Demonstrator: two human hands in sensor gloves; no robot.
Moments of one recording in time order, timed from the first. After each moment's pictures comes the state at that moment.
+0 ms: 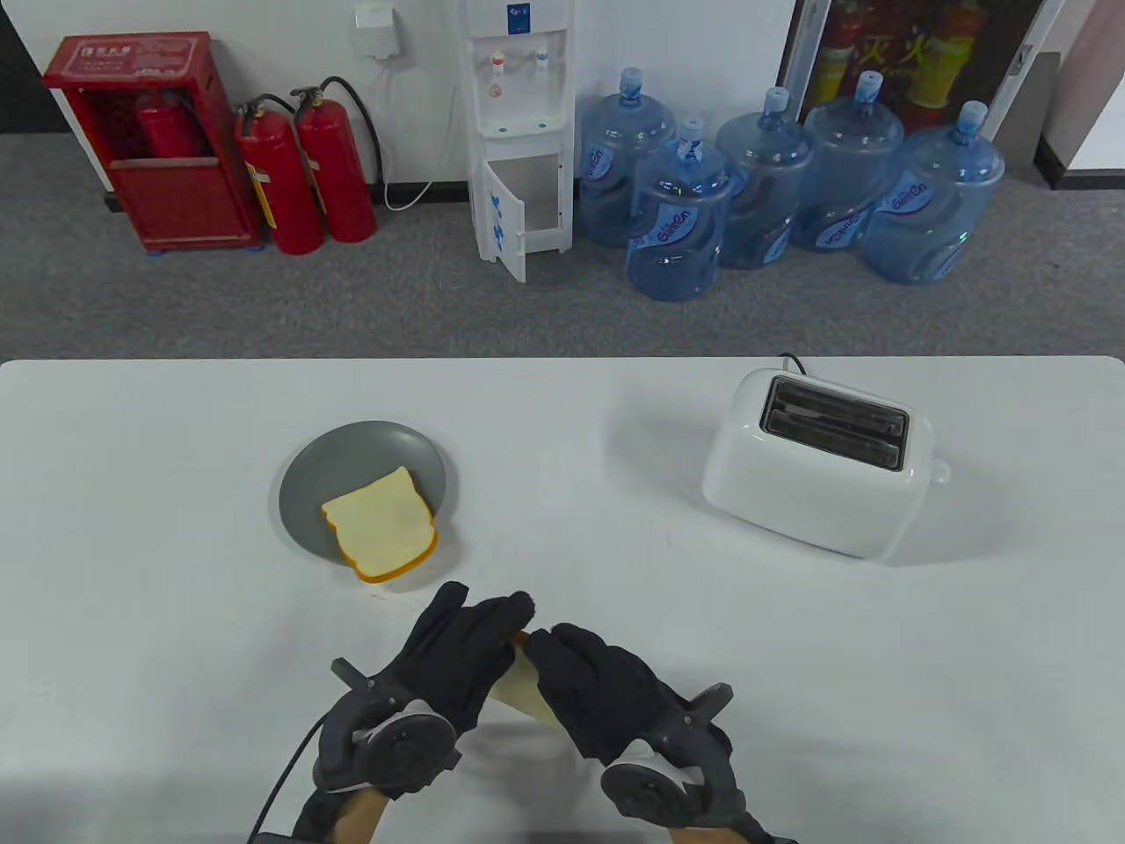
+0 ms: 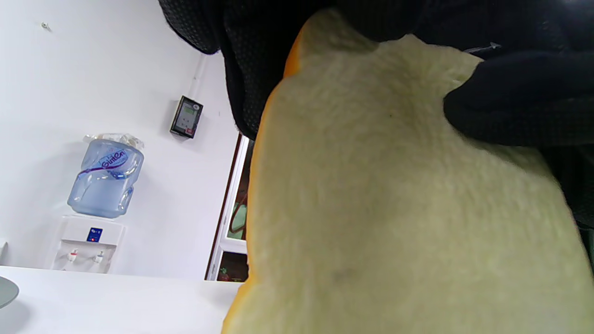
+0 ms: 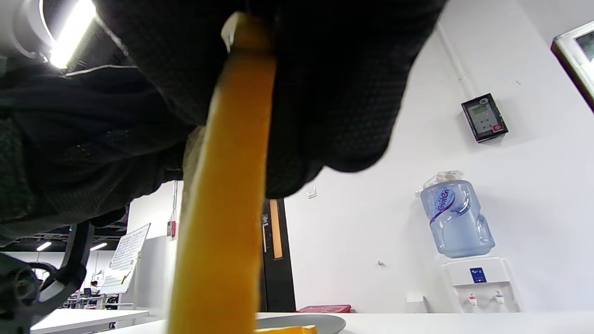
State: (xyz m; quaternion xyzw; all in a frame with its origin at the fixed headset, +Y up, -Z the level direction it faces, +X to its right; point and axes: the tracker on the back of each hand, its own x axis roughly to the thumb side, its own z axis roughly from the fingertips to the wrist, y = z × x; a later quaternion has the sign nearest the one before) left_hand -0.162 -0.671 -0.220 0.23 -0.29 0.16 0.92; right_hand 0.051 -0.687 -0.197 0.28 -0.30 0.89 0.18
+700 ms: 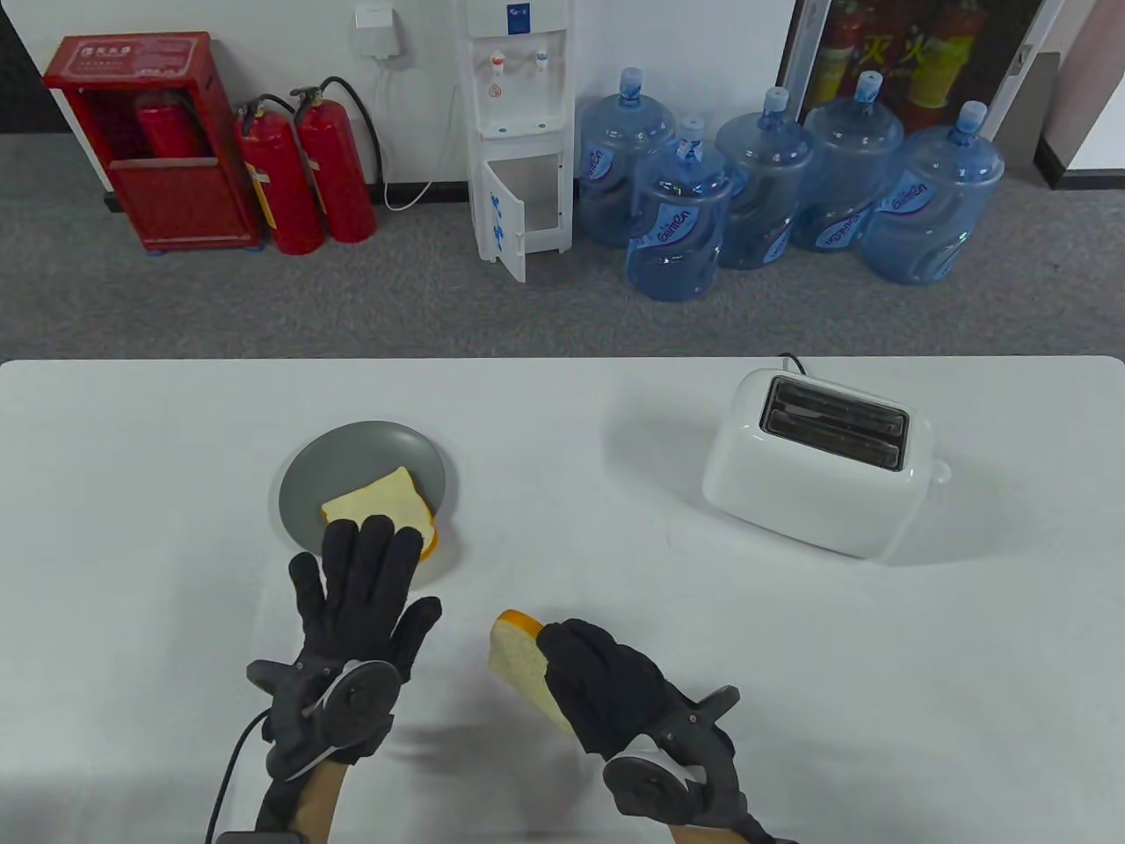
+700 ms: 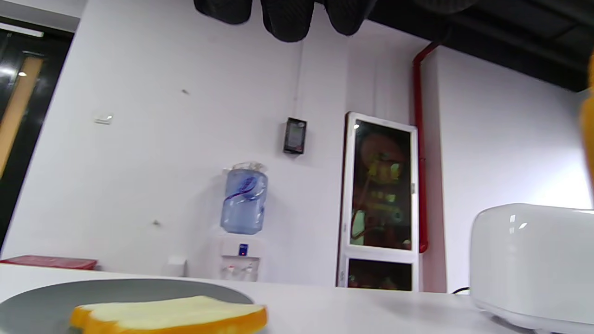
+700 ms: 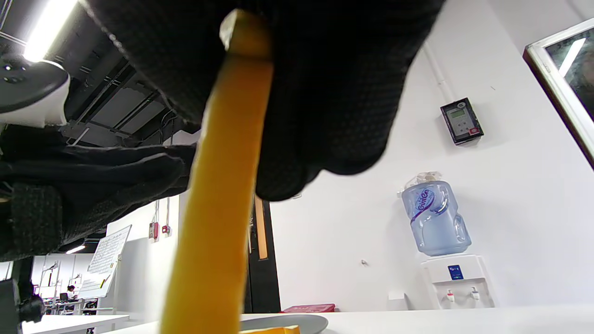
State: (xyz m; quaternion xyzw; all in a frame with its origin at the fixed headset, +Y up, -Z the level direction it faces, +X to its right) left_hand -0.225 -0.679 -0.243 0.24 -0.09 0.08 0.96; right_hand 0.055 -0.686 -0.198 0.25 -0.30 0.90 0.18
